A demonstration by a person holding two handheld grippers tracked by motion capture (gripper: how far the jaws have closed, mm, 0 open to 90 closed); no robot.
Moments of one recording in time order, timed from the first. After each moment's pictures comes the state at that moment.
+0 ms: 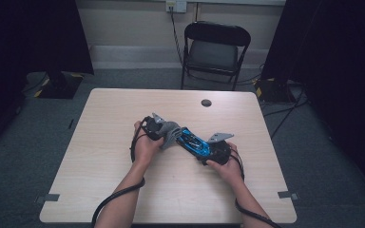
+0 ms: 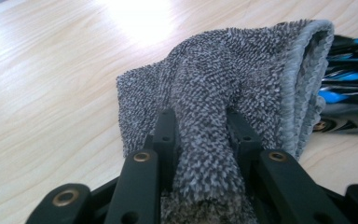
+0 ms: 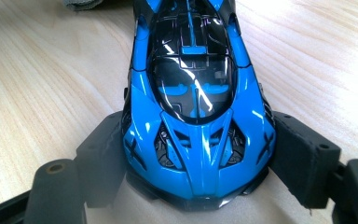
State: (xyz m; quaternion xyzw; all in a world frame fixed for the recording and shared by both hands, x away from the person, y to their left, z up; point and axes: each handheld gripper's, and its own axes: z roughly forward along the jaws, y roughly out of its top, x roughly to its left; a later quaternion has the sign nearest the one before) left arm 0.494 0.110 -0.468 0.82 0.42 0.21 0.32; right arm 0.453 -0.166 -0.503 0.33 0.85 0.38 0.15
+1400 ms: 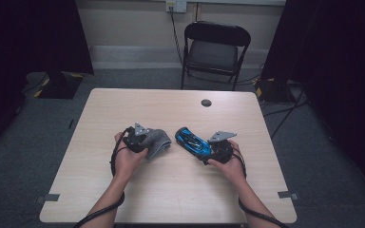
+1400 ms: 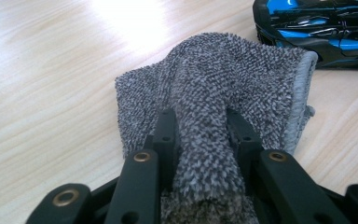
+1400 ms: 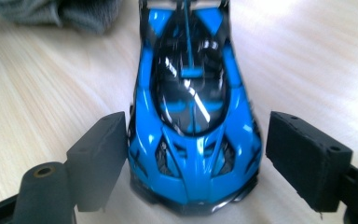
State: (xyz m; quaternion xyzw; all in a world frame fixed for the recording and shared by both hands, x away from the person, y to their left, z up) left arm 0.444 0.158 -0.467 0.82 0.41 0.21 0.35; right arm 0.452 -0.170 -0.493 0.31 0.85 0.40 0.16
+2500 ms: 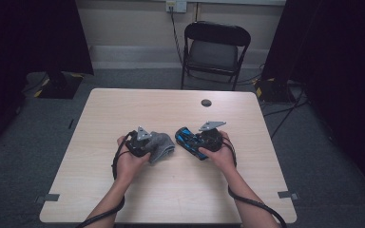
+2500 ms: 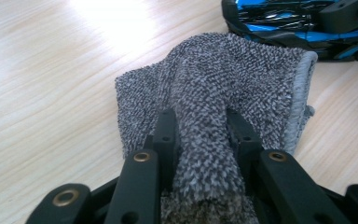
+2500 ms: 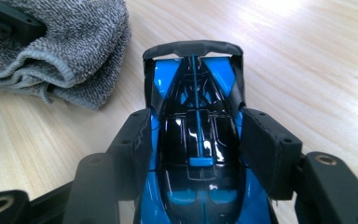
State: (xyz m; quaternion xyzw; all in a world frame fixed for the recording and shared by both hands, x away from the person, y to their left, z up) left arm 0.434 0.148 -0.472 0.83 0.38 0.19 0.36; right arm 0.482 -0.136 -0.479 0.32 0.85 0.40 0.14
